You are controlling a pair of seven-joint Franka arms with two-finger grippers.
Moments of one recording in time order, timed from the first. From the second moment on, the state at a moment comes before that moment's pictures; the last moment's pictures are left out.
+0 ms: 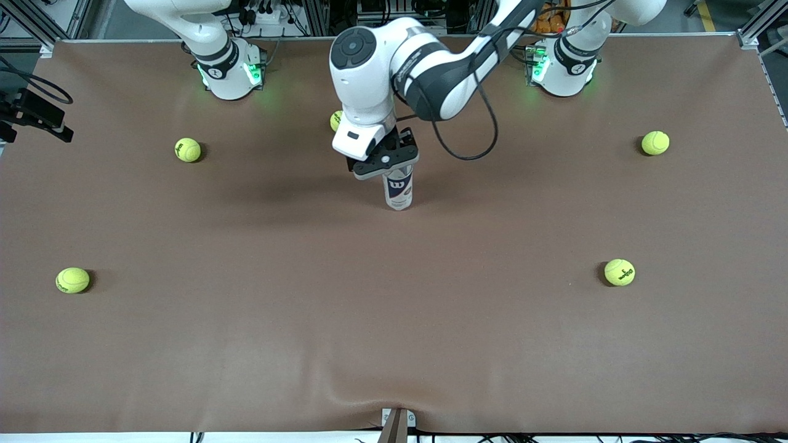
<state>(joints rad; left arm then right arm) -0.81 0.54 -0.14 -1.31 0.14 1.81 -1.28 0.07 -0.07 -0.14 -1.53 0.01 1.45 -0.05</state>
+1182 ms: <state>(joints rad) -0.30 0.38 -0.18 -1.30 0.11 1.77 -0.66 0.07 -0.07 -0.14 -1.53 0.01 1.45 -0.05</state>
